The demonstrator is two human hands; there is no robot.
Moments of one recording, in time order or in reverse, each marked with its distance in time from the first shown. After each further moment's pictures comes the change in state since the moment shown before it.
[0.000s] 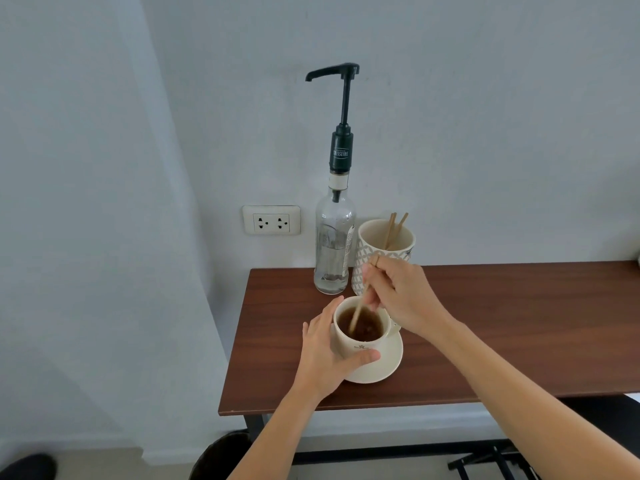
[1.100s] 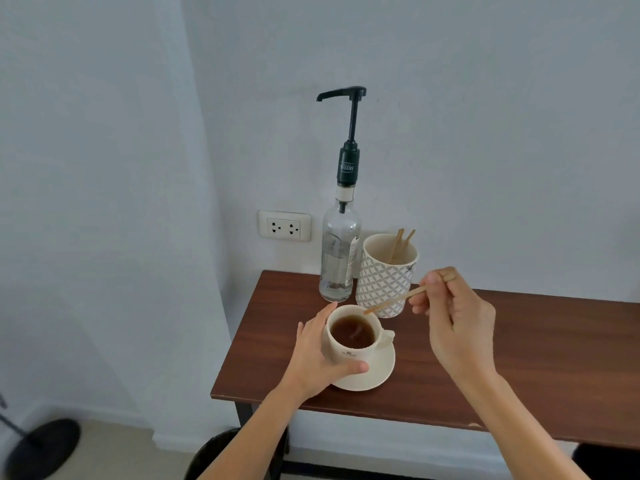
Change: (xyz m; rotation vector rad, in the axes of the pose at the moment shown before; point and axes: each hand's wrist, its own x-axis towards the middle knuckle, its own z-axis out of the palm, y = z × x) left_hand -0.005 0.017 -0.001 0.047 0.029 -0.017; right_hand -0.043 0.027 -0.043 0.134 0.433 -0.112
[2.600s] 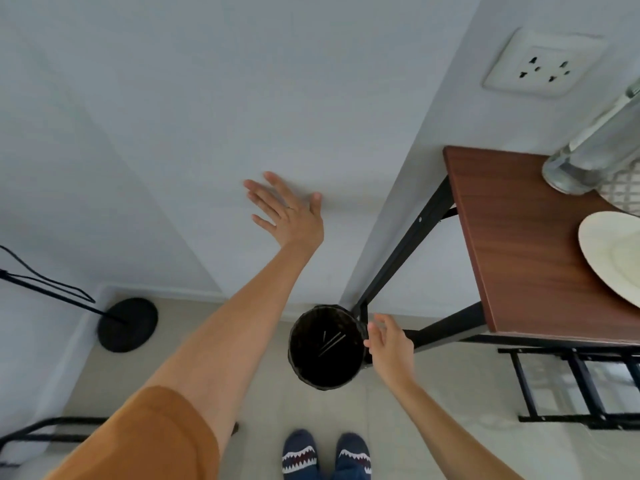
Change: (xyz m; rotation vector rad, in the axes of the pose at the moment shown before) left_hand 0.057 -0.301 -0.256 0.283 0.318 -0.569; right_hand -0.274 -0.051 0.410 -0.236 -0.568 1.018
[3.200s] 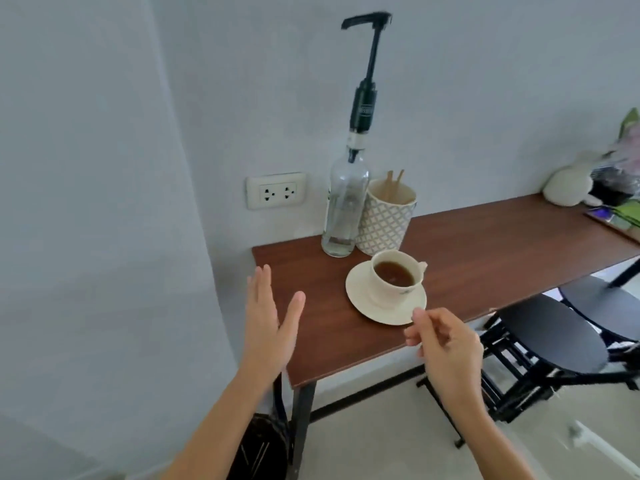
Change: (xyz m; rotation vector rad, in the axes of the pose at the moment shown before) left_hand -0.199 0.162 -0.004 -0.369 -0.408 0.579; right_hand -0.080 0.010 -0.308 0.369 0.755 -0.256
